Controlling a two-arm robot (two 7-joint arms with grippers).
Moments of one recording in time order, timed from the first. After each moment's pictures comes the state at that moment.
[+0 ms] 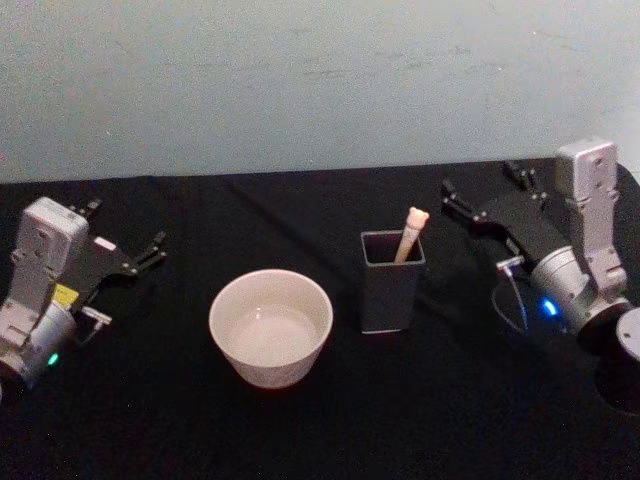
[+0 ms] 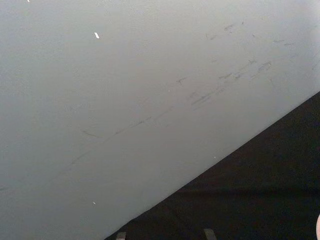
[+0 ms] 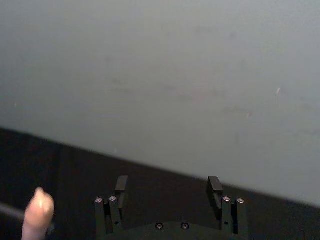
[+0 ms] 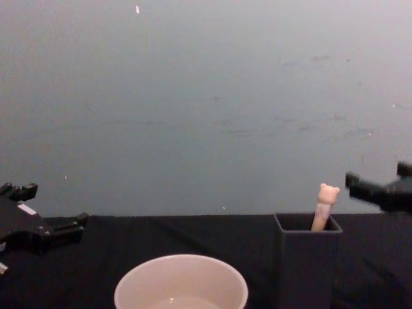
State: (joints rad) left arm -0.20 0.60 0.45 -1.41 -0.25 -0.12 0.03; right arm 0.24 0.30 -0.24 -1.36 0.22 -0.07 0.14
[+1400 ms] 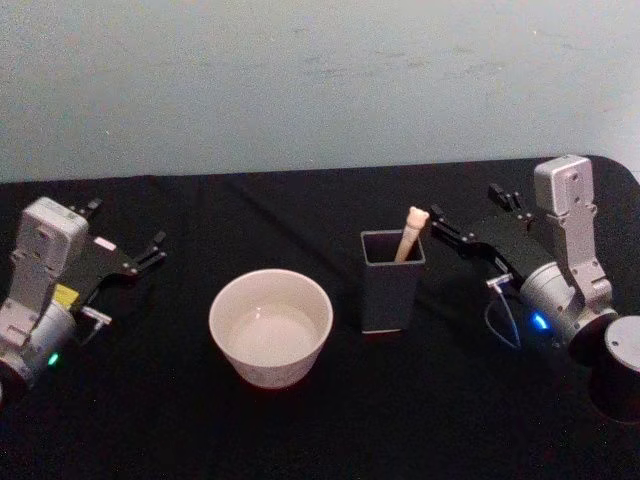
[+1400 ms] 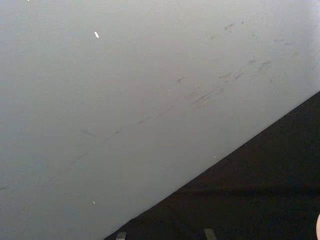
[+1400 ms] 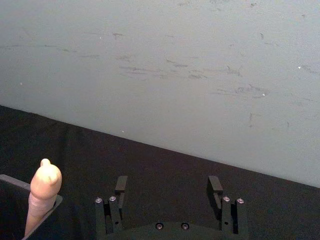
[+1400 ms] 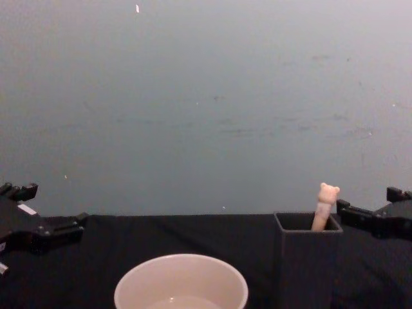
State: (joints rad) left arm -0.20 0.60 0.45 -1.41 -0.25 -0.12 0.03; right arm 0.24 0.28 -0.25 -1.32 0.20 -0.03 0.16
